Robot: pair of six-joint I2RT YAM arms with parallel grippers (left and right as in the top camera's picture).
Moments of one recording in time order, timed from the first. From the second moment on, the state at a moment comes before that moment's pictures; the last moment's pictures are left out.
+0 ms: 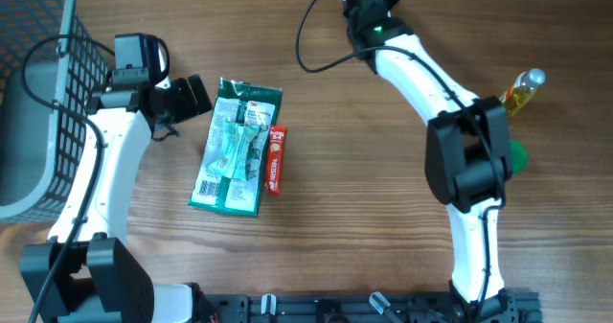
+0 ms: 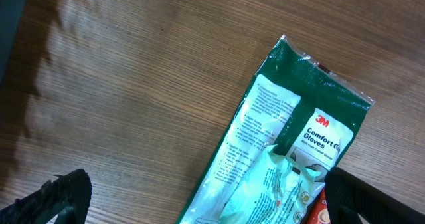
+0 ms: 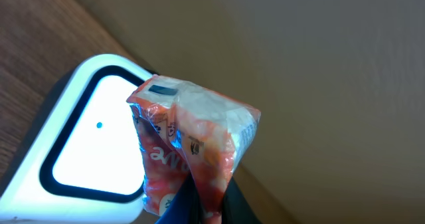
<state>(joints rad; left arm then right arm) 0.06 1.57 1.23 -0.80 0.00 -0.31 0.38 2.30 1.87 -0.09 0.59 -0.82</state>
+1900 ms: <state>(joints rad) 0.06 1.57 1.23 -0.79 0.00 -0.31 0.18 1.69 1.33 -0.81 -0.43 0.25</state>
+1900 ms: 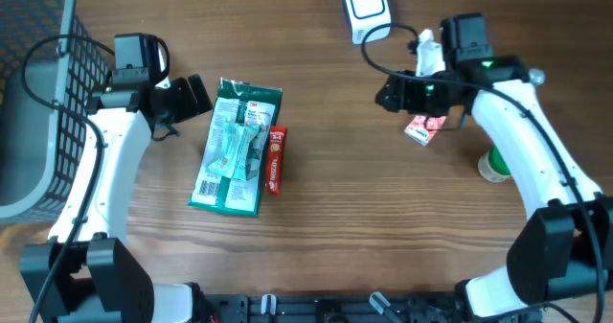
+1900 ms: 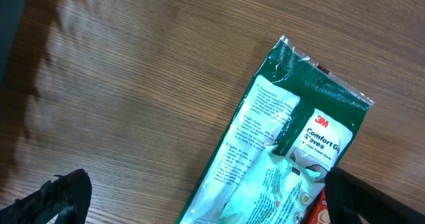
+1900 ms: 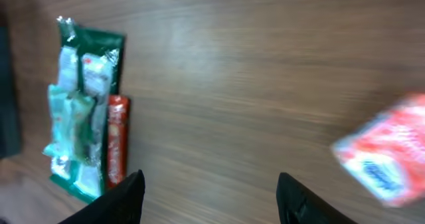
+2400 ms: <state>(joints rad) 0.06 1.57 1.23 -0.79 0.00 -0.31 0.77 1.84 1.21 -0.25 -0.29 0.49</state>
